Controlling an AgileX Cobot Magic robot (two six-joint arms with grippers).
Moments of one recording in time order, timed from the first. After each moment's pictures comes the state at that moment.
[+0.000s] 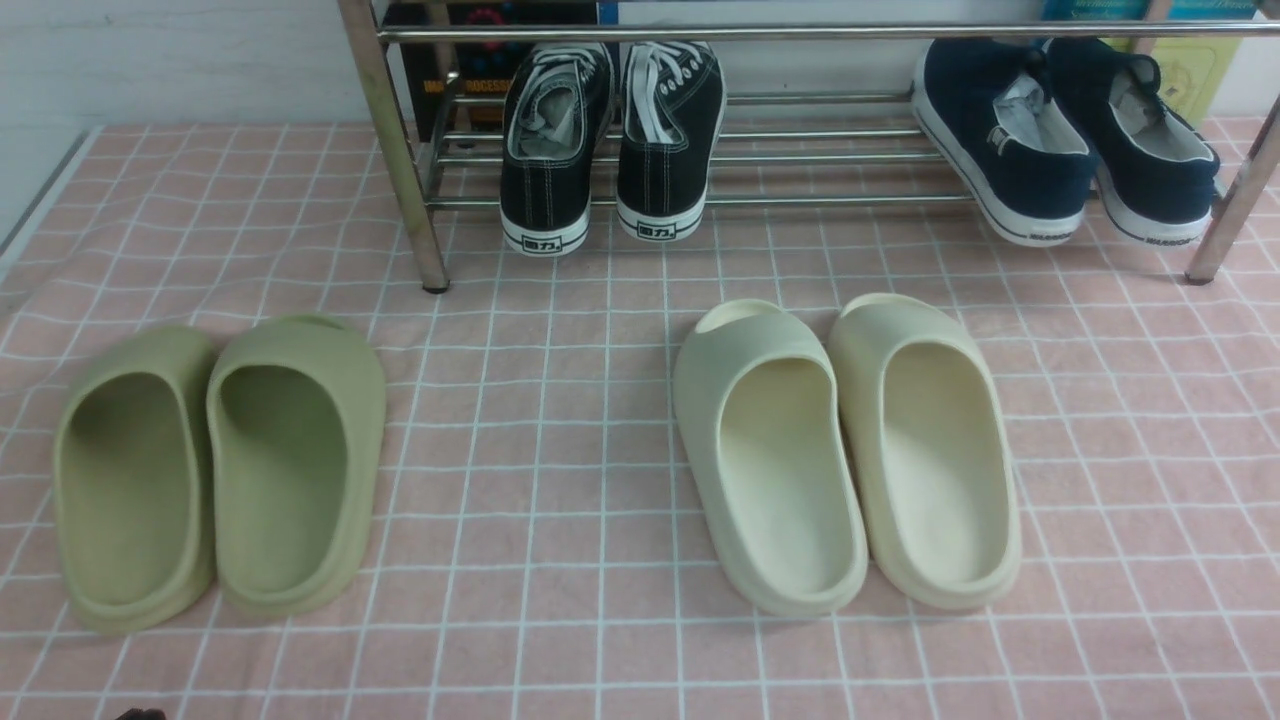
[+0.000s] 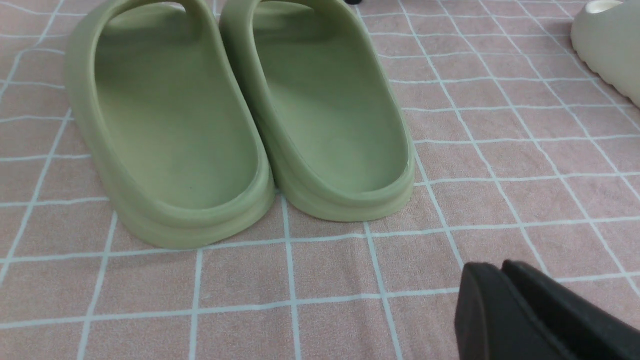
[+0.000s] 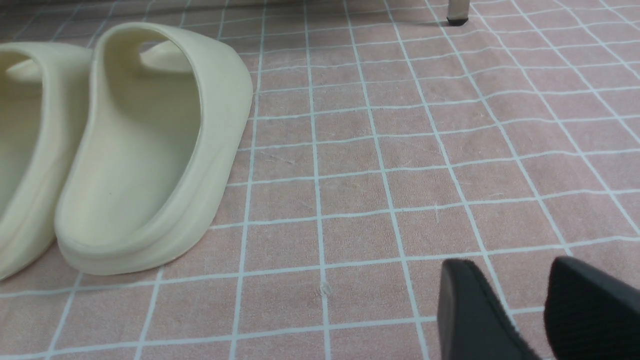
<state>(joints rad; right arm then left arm) -0.04 -0.01 0.01 0.02 0.38 0.10 -0.14 -0.01 0.02 -0.09 0.39 0.03</state>
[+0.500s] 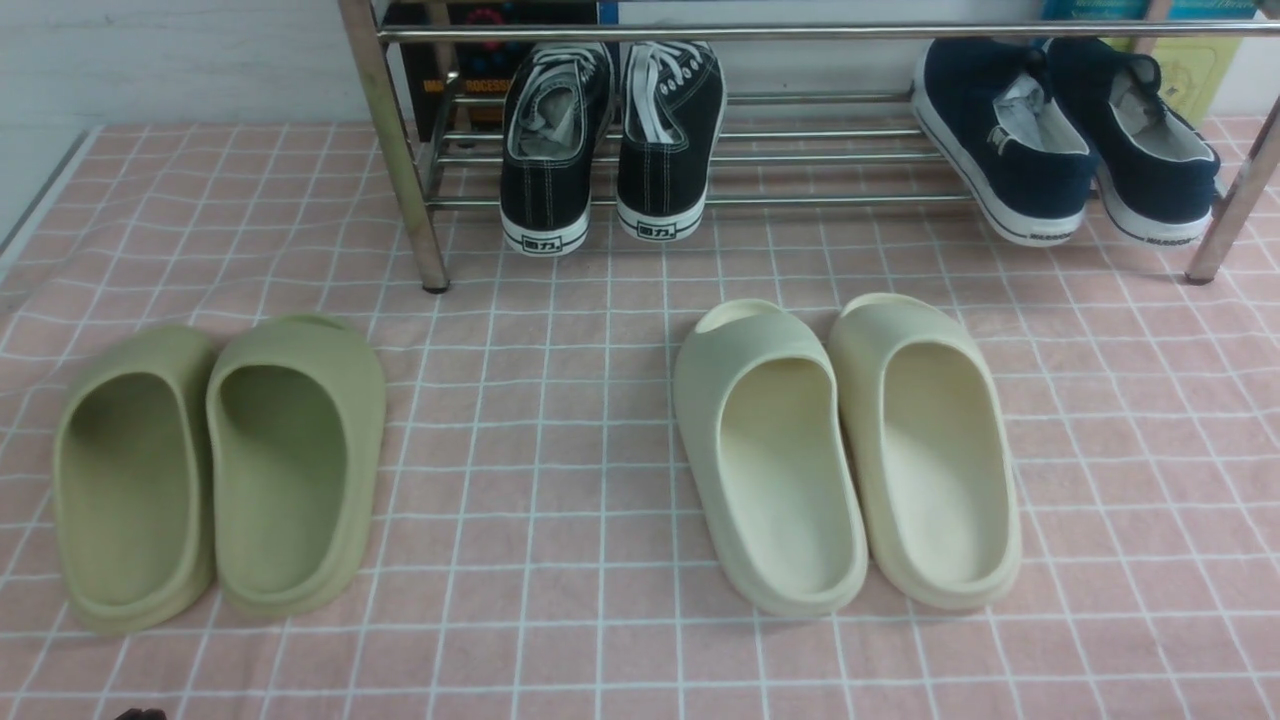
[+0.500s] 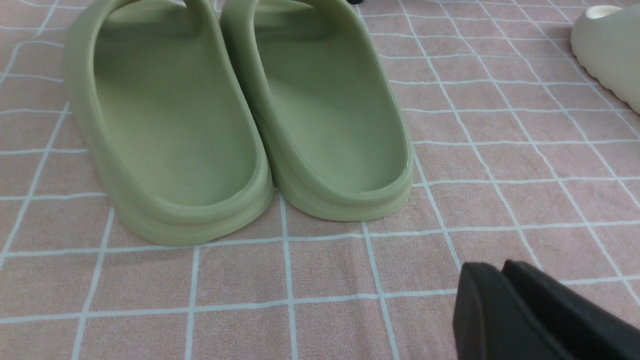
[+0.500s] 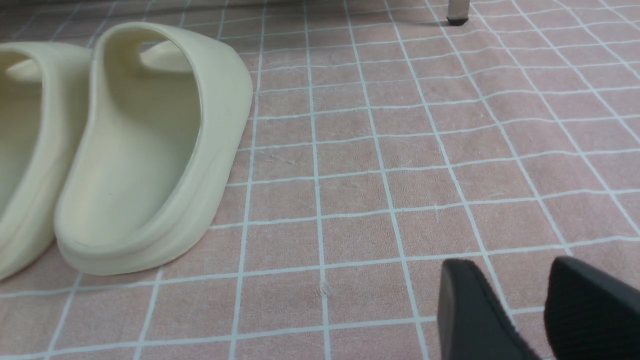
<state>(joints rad) -0.04 -0.01 0.01 0.02 0.38 0.10 -0.14 -0.01 0.02 -0.10 0.39 0.02</state>
